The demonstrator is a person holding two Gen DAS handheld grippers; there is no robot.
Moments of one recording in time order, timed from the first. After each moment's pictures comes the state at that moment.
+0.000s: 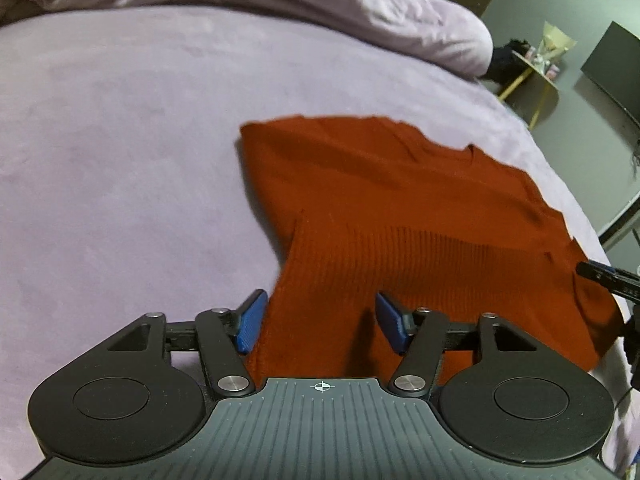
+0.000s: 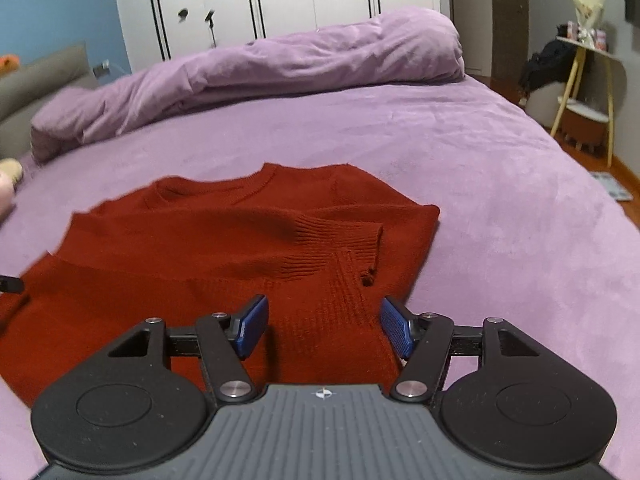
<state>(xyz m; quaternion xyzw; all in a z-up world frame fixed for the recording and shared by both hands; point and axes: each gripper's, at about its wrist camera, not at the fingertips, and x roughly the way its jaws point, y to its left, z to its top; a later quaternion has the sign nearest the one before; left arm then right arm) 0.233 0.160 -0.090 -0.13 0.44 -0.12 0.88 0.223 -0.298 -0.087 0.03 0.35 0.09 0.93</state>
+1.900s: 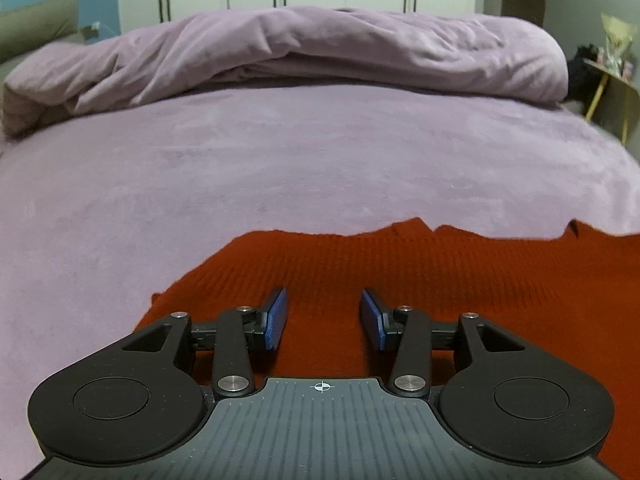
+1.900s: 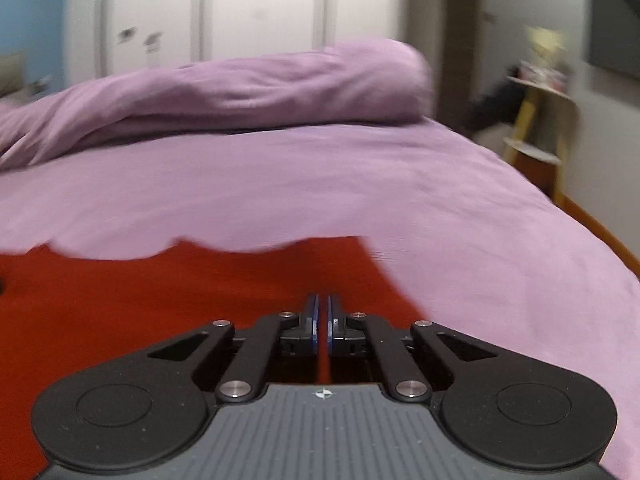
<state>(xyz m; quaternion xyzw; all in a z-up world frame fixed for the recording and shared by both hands) 0.372 0.057 -0.106 -0.01 0.36 0.05 0.93 0.352 -0.280 -0.122 0.01 0.29 -0.03 0.96</state>
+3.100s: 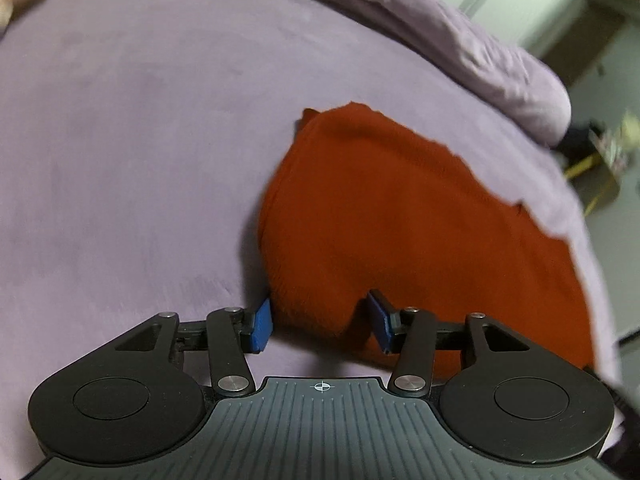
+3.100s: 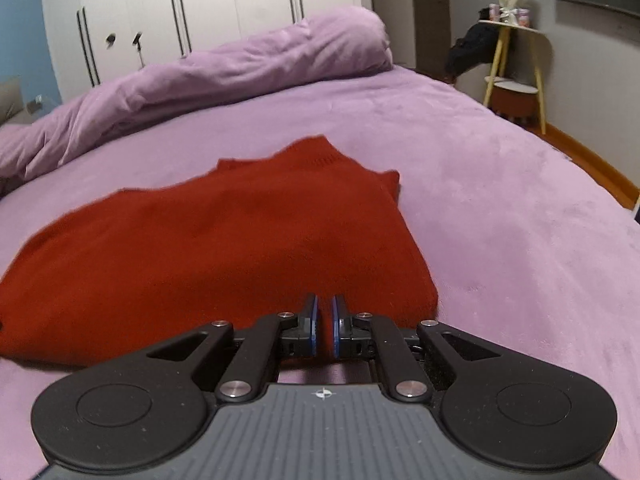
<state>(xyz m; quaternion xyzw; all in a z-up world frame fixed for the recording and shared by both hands) 0.215 0.152 -0.075 -0.27 0.44 0.02 0.86 0.190 -0.275 -0.097 0.08 0.33 -0.02 0.94</state>
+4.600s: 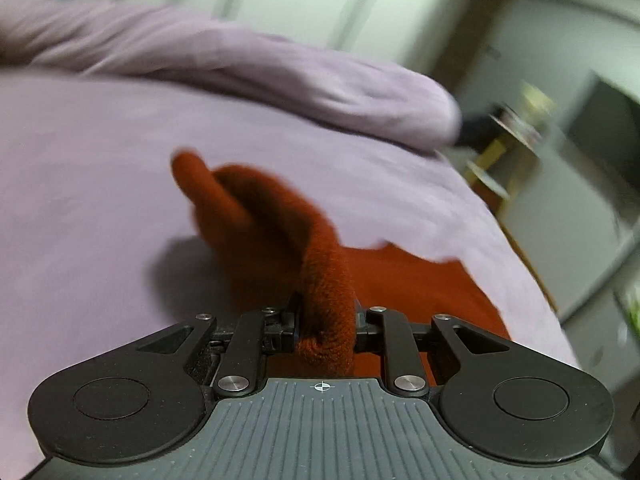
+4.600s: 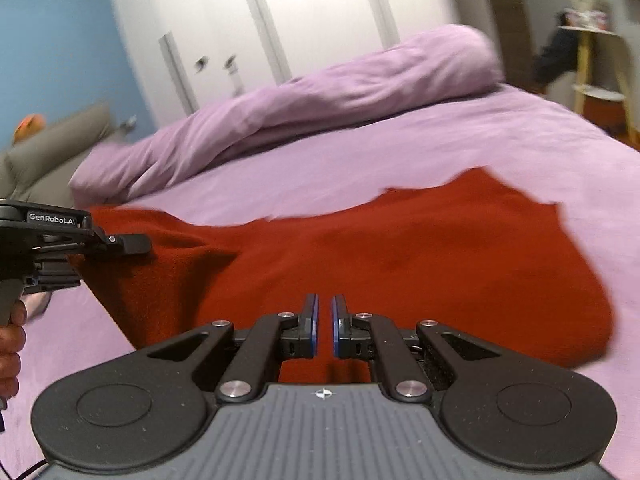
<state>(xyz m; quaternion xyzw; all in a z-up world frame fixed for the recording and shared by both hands) 0.259 0.032 0.005 -0.14 0.35 -0.12 0.92 0.198 -0.207 -0.064 0.14 0.30 0.11 0.94</state>
